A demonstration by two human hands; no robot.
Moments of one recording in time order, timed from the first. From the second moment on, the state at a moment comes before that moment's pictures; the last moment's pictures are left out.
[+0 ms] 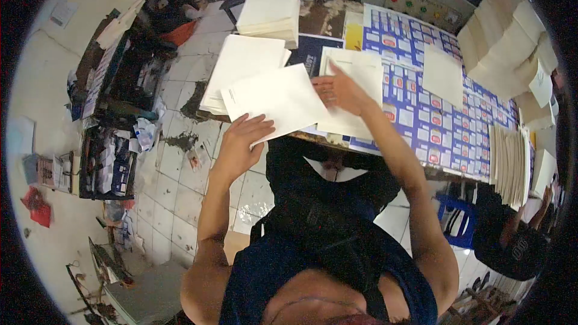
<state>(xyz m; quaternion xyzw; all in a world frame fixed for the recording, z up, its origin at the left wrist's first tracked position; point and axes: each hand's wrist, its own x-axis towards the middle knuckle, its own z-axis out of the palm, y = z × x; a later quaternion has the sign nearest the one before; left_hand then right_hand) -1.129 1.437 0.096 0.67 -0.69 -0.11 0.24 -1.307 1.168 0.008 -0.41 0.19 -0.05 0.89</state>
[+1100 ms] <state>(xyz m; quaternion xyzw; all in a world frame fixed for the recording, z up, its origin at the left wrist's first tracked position) -1.202 1.407 0.050 0.51 -0.34 -0.42 0.67 -1.387 1.291 0.026 -0.58 0.37 -0.40 0.61</state>
